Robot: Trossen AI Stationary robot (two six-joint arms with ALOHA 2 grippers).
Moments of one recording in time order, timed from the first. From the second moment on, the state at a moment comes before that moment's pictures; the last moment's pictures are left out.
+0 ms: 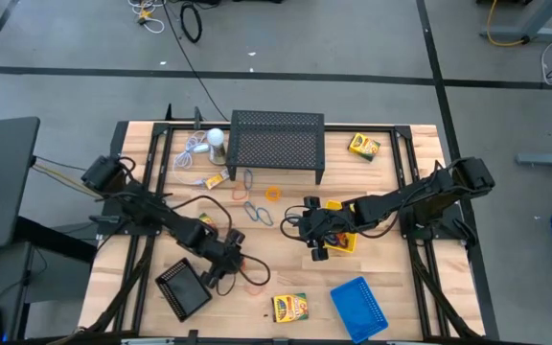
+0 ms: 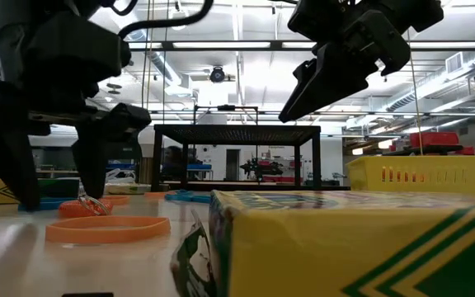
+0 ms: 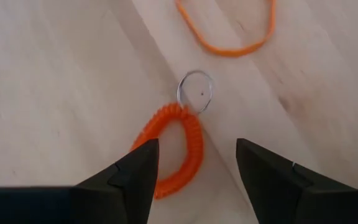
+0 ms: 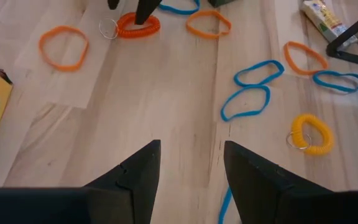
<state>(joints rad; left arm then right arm) -0.48 1.66 0.79 -0.22 -0.09 0.08 0.24 1.57 0.92 -0.14 0.16 -0.04</state>
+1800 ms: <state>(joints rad) -0.47 1.62 0.80 -0.03 -0.32 0.11 0.24 1.57 0.92 -0.04 0.11 -0.07</state>
